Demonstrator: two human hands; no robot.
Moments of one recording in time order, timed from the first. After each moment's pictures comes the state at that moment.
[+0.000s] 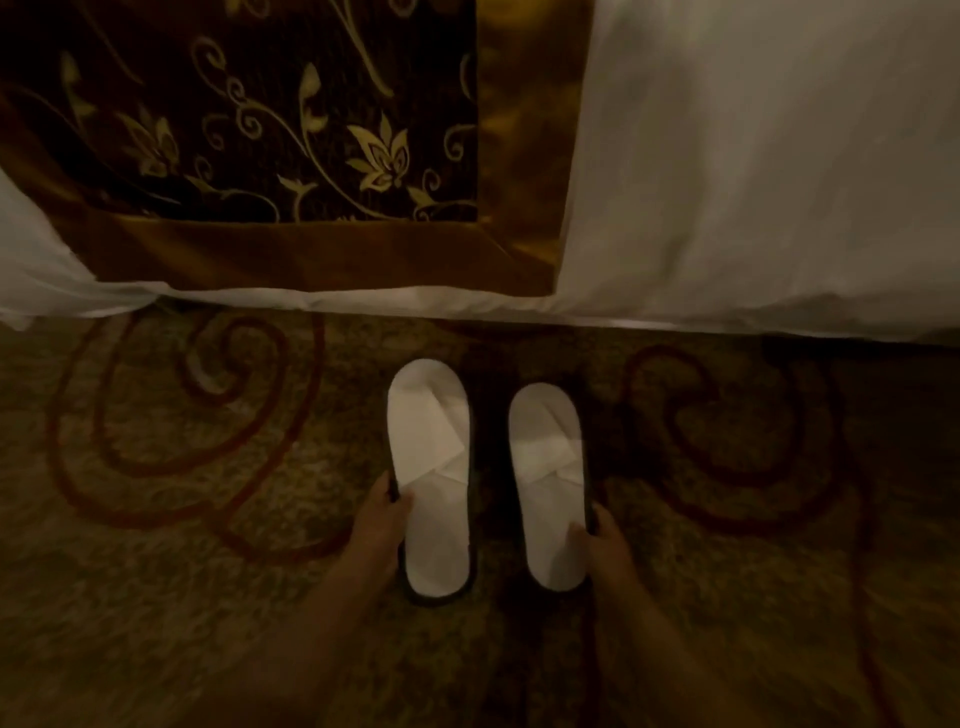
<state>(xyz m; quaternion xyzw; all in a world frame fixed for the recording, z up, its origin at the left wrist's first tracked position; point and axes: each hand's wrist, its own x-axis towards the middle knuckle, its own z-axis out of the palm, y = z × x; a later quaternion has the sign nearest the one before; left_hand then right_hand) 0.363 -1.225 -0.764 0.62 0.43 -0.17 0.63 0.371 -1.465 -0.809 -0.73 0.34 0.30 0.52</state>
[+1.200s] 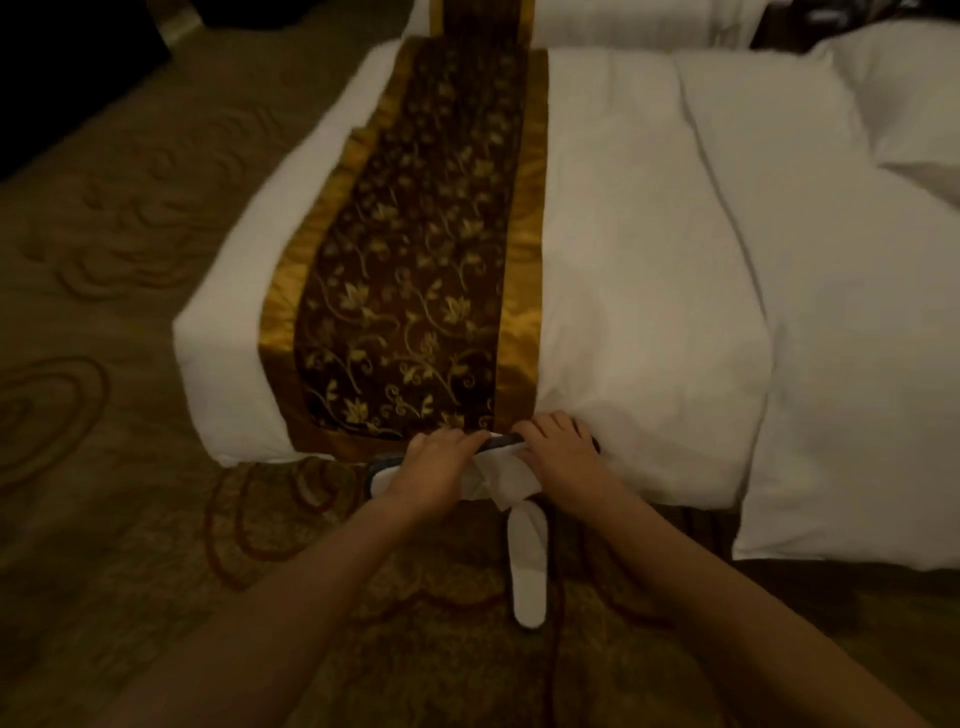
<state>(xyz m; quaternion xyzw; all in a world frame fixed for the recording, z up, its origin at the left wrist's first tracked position) 0.450 -1.229 -0.312 0.98 -0.06 -0.12 0.12 0.497 -1.412 -0.331 -0.95 -0.31 0.03 0.08</state>
